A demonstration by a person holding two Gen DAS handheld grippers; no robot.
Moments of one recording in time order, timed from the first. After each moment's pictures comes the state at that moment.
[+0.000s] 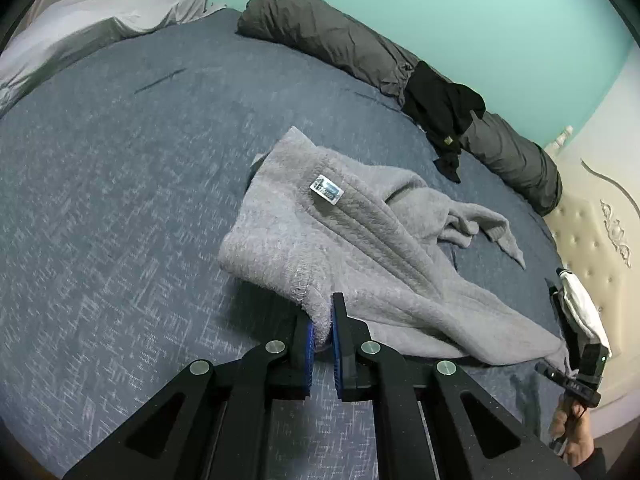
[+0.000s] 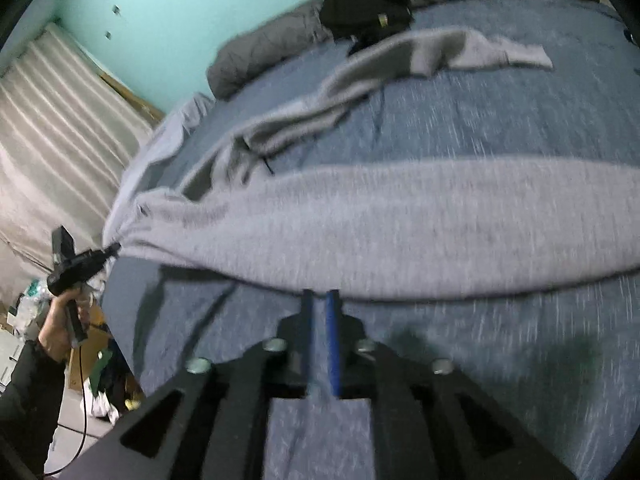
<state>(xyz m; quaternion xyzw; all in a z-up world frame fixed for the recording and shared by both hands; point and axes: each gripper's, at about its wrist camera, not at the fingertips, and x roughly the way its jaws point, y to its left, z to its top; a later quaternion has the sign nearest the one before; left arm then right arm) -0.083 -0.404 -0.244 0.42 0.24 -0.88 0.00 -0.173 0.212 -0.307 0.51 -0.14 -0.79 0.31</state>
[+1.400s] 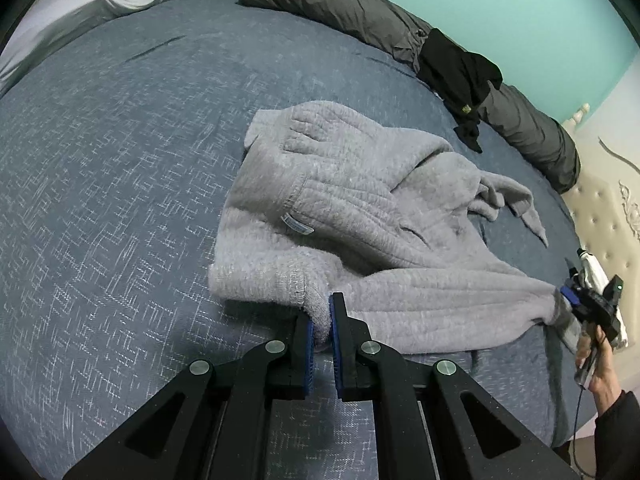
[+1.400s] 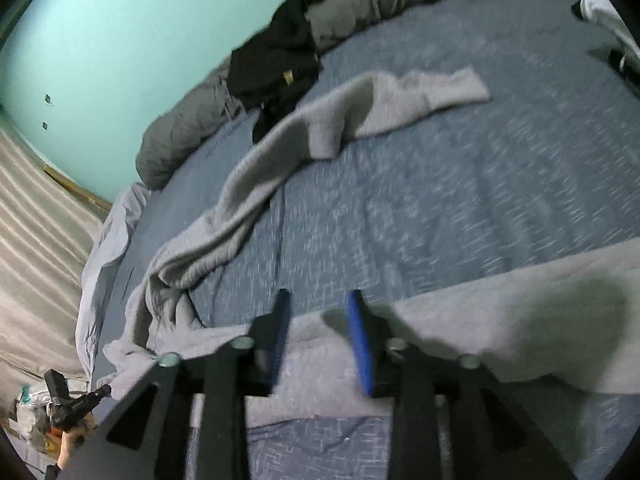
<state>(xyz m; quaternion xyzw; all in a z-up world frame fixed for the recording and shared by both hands) -0.115 -0.397 -0.288 0.47 0.21 -0.86 0.01 -0.298 0.263 -0.300 0.45 -0.24 -0.84 0.19</state>
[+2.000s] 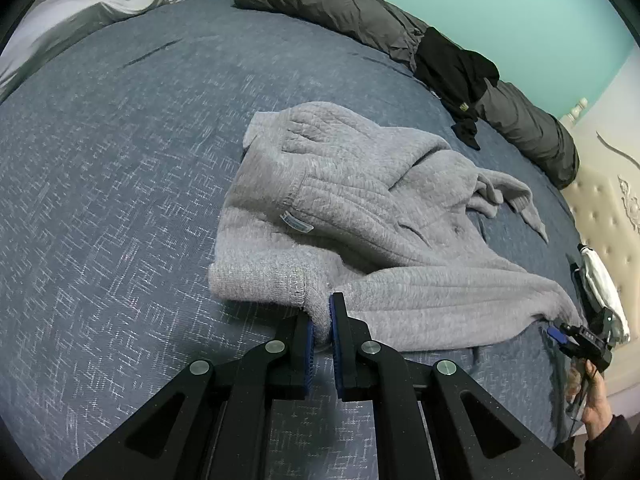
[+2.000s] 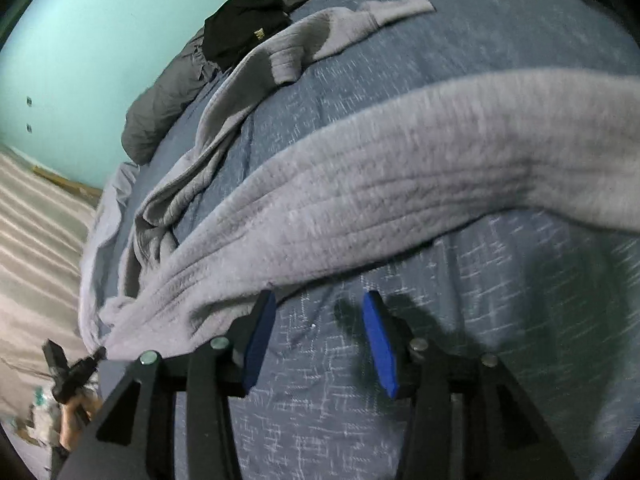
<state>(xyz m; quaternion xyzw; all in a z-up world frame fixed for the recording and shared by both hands) -0.111 -0.398 -0.284 0.46 0.20 -0.86 0.00 -0.243 0.265 -0.358 0.51 -0.27 -0.80 0.18</state>
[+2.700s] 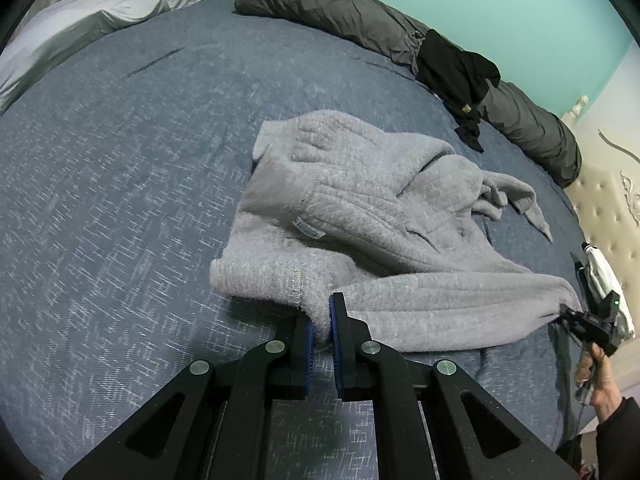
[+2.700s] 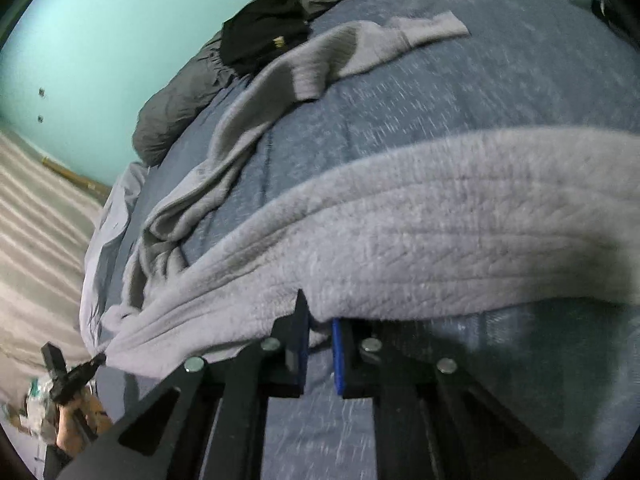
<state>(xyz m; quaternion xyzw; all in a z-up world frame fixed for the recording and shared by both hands) -0.106 -0.409 -0.272 0.46 0.20 -0.87 0.01 -0.264 0.255 -0.324 0.50 -0.23 -0.81 0.21</state>
